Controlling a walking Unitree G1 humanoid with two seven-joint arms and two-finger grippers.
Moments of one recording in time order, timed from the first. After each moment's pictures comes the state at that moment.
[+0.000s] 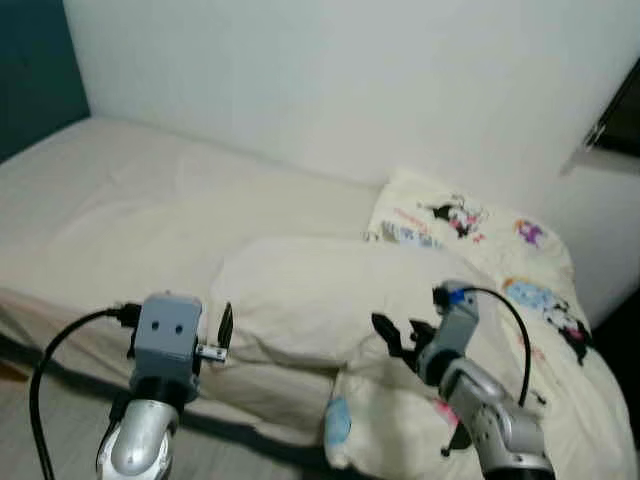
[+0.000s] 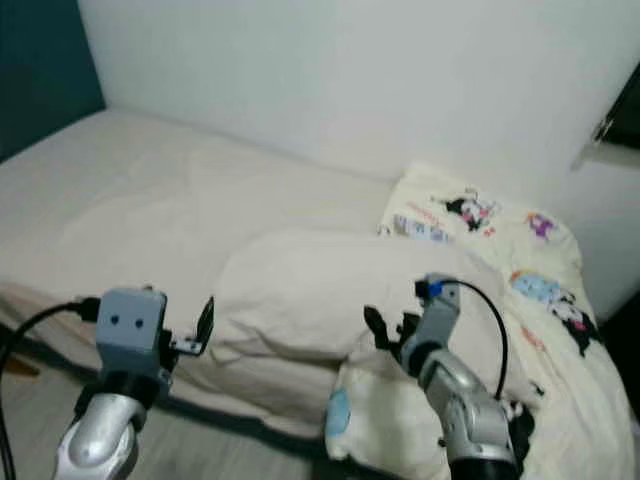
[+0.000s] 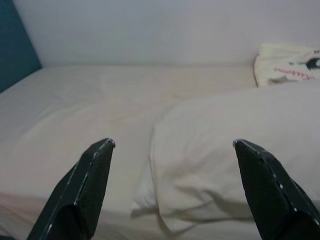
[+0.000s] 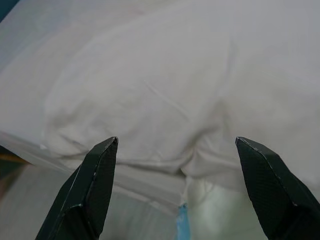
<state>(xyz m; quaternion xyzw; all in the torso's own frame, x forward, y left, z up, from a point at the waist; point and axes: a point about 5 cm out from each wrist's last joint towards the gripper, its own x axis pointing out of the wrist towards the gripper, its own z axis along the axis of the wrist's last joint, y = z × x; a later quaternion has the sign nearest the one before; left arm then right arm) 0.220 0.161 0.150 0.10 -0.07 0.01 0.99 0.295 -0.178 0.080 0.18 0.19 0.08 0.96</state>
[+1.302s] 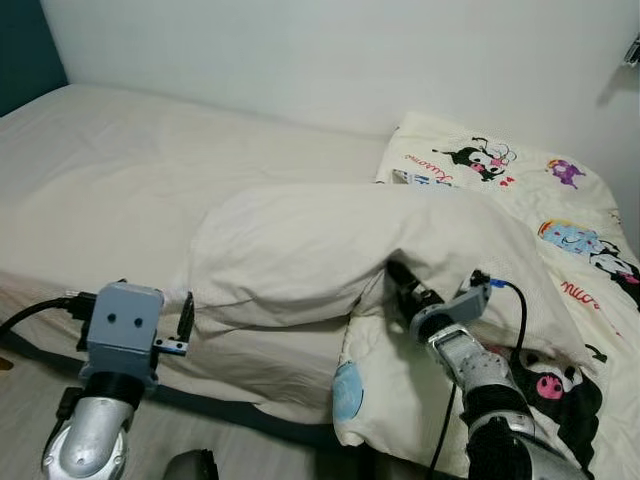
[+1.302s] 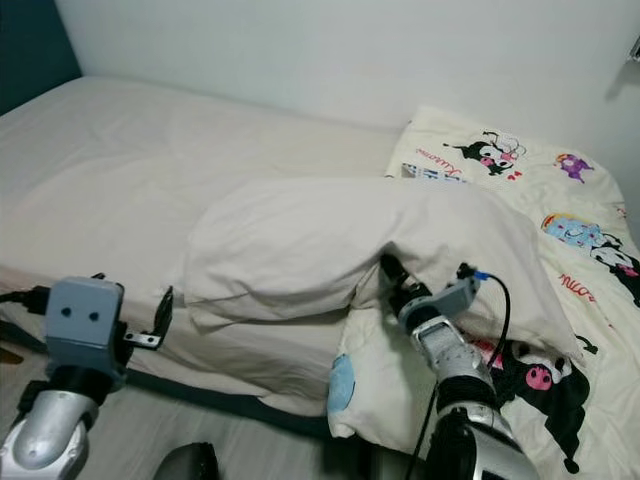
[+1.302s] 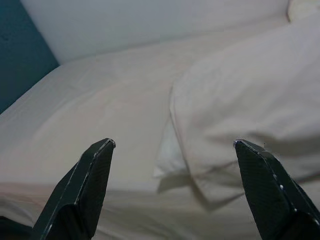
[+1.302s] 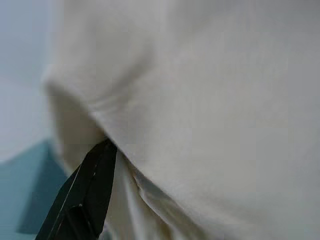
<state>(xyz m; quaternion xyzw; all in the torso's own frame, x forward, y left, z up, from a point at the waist) 0.206 0.203 0.170 0.18 -0.07 0.04 0.98 0.362 -0.185 0.101 0.57 0.06 0.08 0.82</state>
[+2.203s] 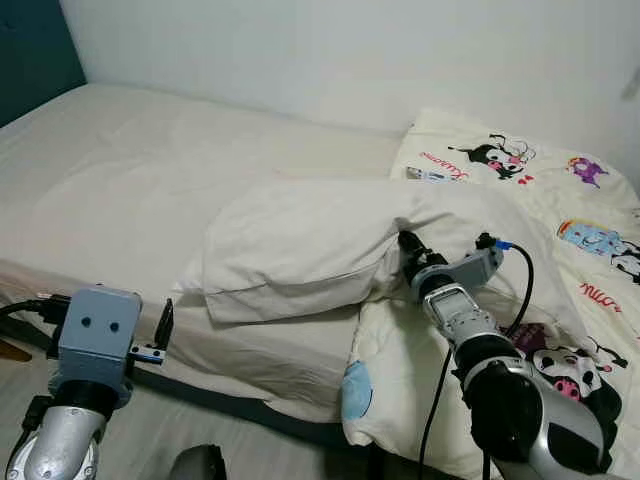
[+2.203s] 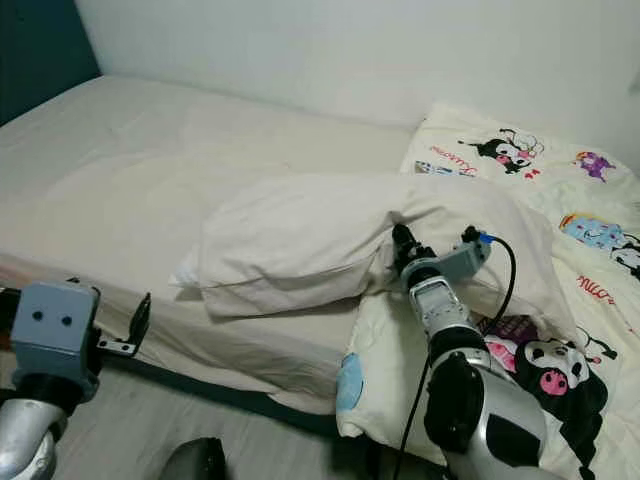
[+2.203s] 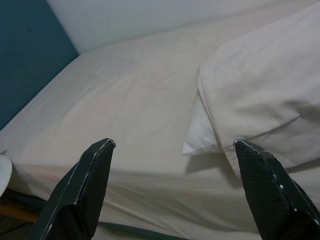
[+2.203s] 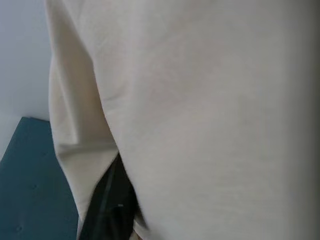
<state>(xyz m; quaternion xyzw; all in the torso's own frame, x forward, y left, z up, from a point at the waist) 0.198 0.214 0.178 0.19 -0.05 0.06 0.98 0.386 -0.187 0.122 0.52 0.06 -0.03 0.85</state>
